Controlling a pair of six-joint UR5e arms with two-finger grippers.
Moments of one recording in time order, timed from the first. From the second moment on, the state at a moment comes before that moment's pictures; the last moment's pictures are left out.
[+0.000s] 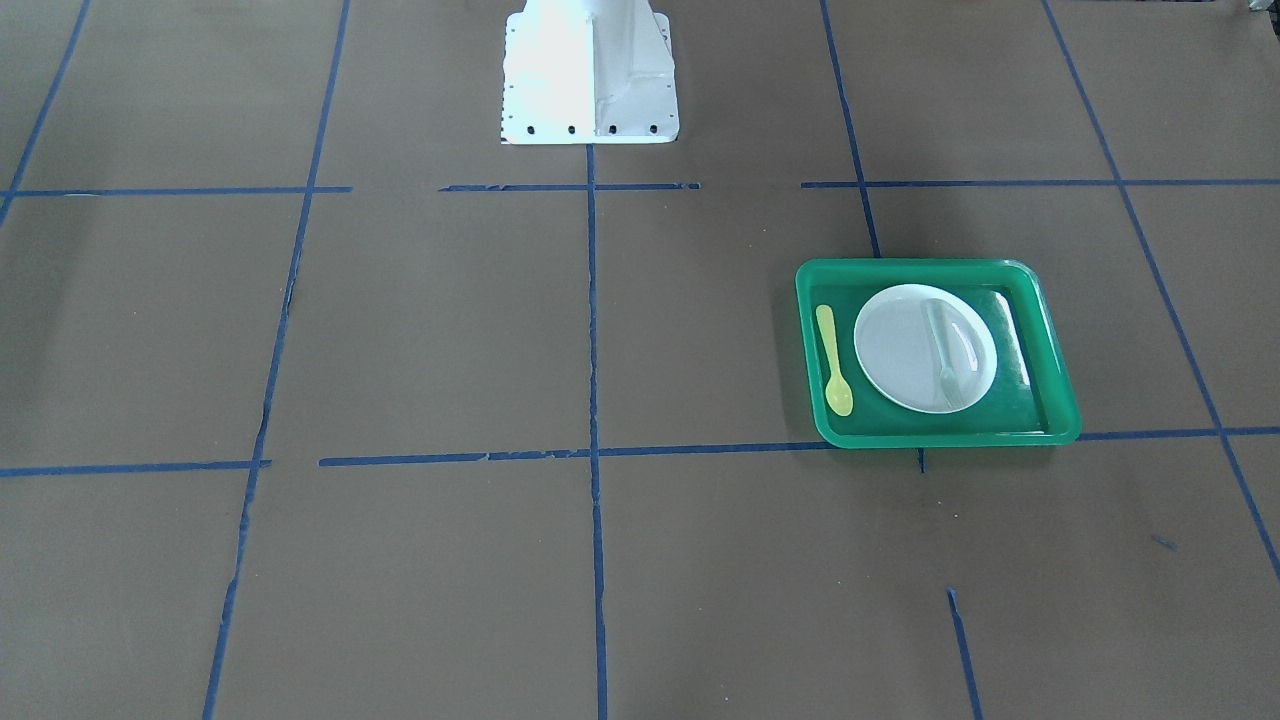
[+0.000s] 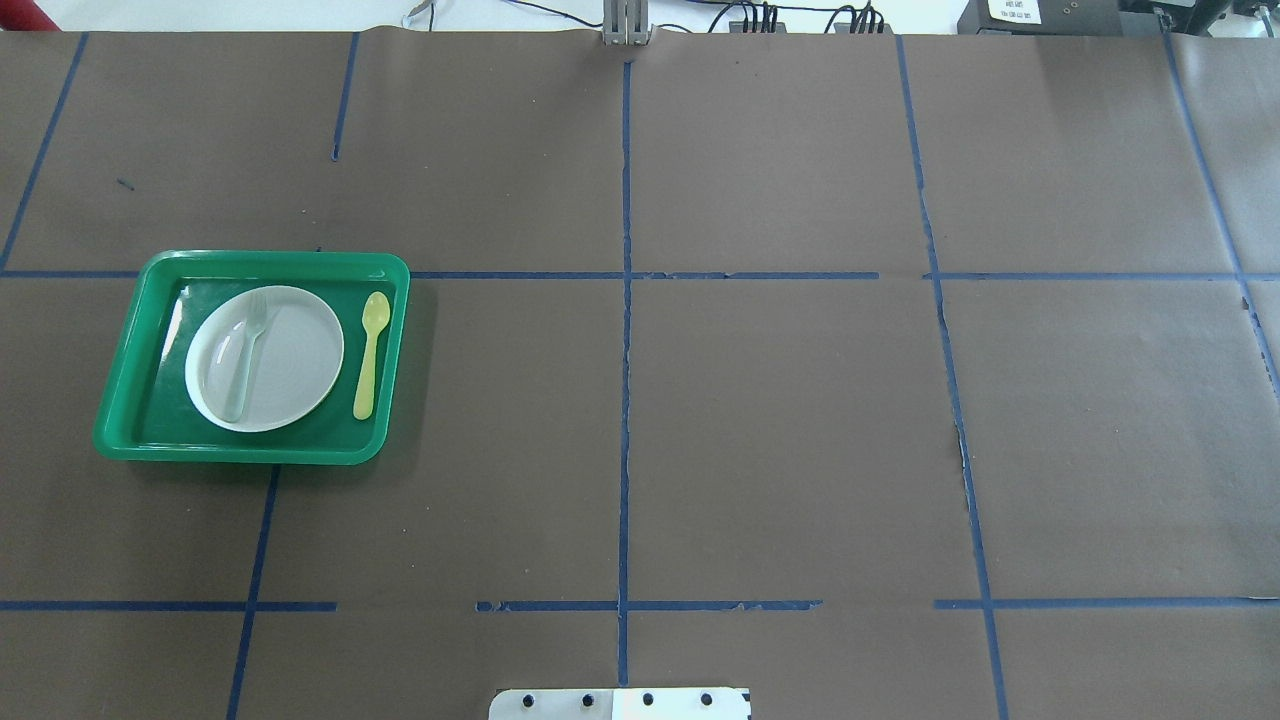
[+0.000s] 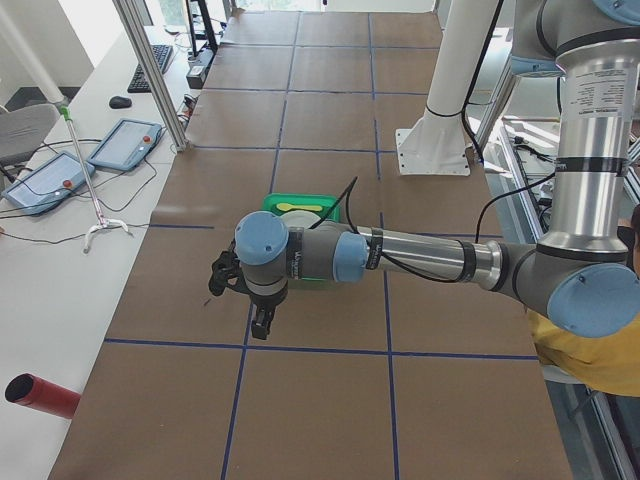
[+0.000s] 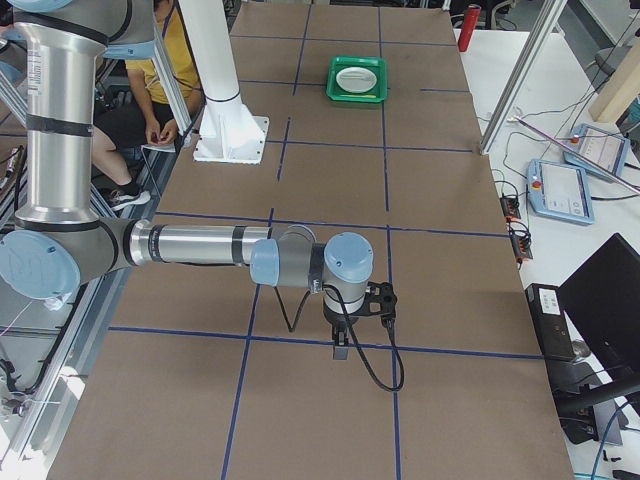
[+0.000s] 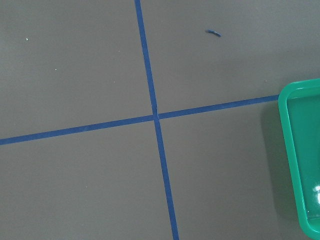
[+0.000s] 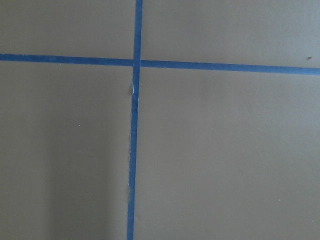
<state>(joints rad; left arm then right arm) -1.63 -1.56 -1.71 -1.52 -2.42 0.16 1.60 -1.69 1.71 -1.63 2.29 -0.06</state>
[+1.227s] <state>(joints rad) -1.20 -1.56 -1.82 -1.97 -2.32 -0.55 1.60 -1.69 1.71 -1.63 2.29 -0.06</state>
